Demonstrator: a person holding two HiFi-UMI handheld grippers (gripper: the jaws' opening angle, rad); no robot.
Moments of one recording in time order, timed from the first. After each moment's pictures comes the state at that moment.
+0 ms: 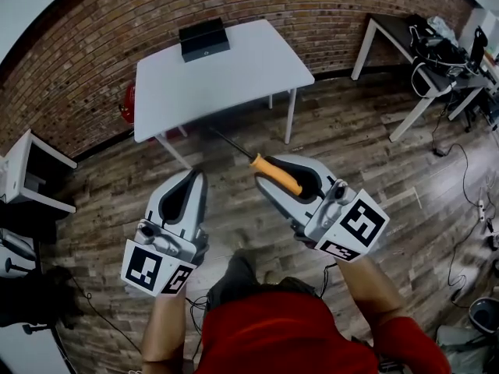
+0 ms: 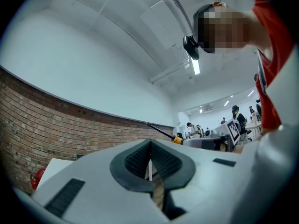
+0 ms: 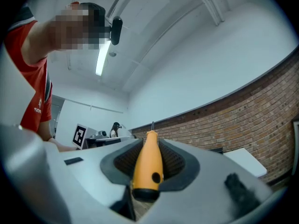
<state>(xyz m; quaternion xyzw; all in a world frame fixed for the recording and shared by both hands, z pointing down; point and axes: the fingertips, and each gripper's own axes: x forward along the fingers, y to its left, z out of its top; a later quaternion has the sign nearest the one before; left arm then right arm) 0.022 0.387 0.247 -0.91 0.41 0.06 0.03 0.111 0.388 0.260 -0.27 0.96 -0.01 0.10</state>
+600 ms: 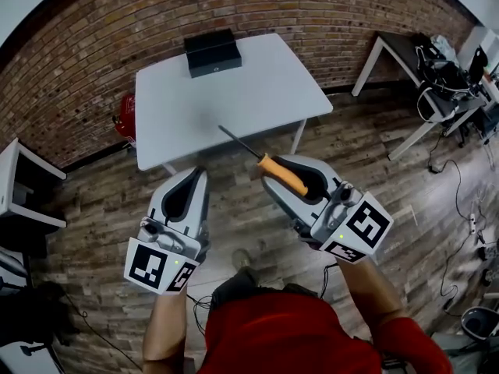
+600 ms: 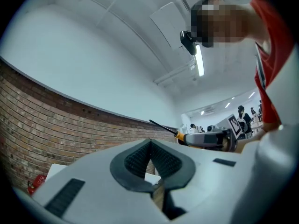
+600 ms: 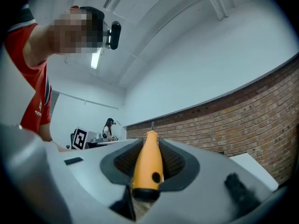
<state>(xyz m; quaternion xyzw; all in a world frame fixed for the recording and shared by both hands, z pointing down) -0.062 0.240 0.250 -0.91 0.41 0.08 0.03 0.032 0.248 0.251 -0.29 0.96 -0.01 0.08</state>
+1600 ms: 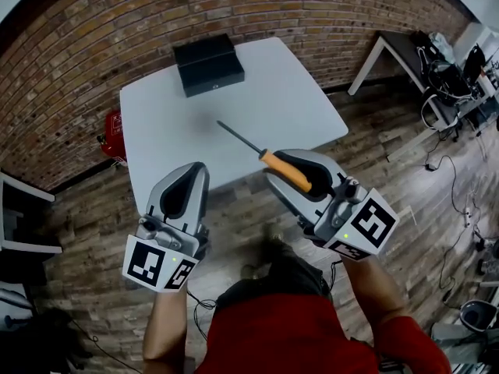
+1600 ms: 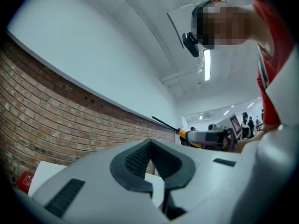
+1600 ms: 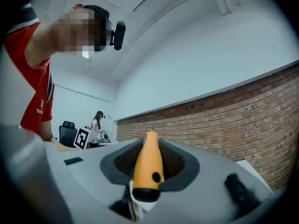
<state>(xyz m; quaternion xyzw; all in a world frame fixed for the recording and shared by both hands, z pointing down) -0.113 0.043 0.268 -0.92 0.38 0.09 -0.01 -0.017 0.062 0.254 -0.32 0.95 0.00 0.05</state>
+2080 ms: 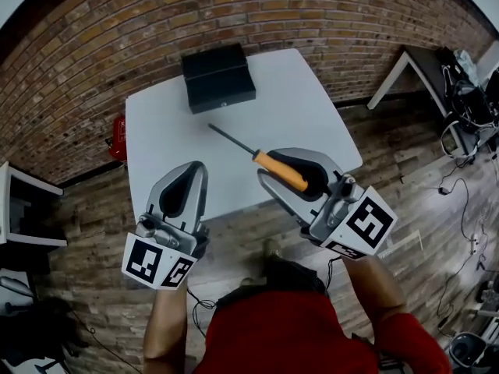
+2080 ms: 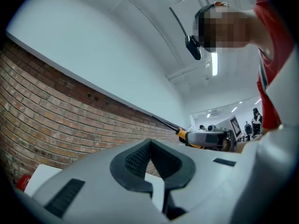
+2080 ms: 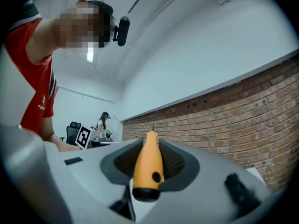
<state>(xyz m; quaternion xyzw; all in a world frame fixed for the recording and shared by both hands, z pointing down) -0.086 -0.059 0.273 -0.90 0.42 0.09 -0.01 0.006 -0.047 0.260 -0.26 0.96 0.01 0.05</state>
